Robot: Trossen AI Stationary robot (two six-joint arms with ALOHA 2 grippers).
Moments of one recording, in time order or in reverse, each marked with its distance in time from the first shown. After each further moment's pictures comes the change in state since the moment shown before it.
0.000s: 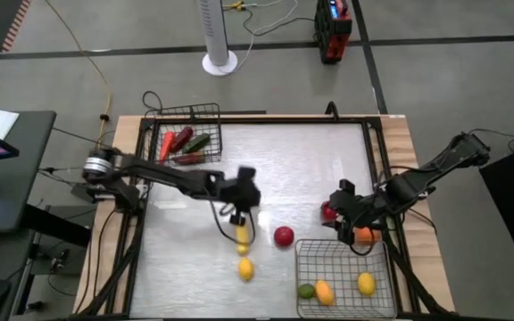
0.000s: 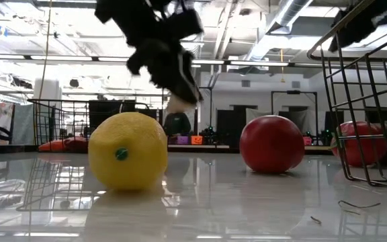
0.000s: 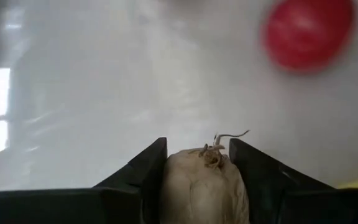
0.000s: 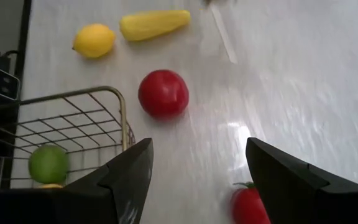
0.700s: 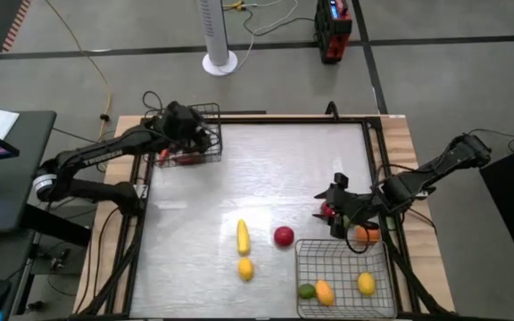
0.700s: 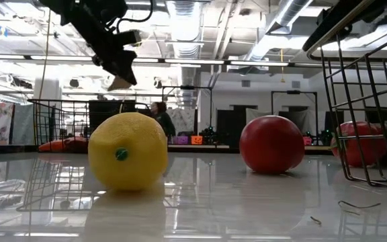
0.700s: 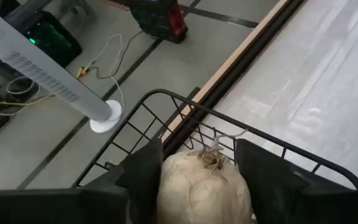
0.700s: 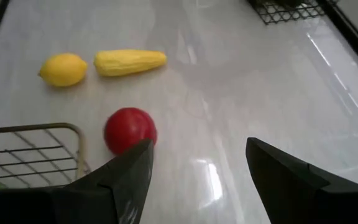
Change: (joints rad) left arm 0.630 -0.537 -0.243 -0.101 -0.184 -0.176; right arm -0.038 -0.002 -0.064 0.176 0.155 -0.199
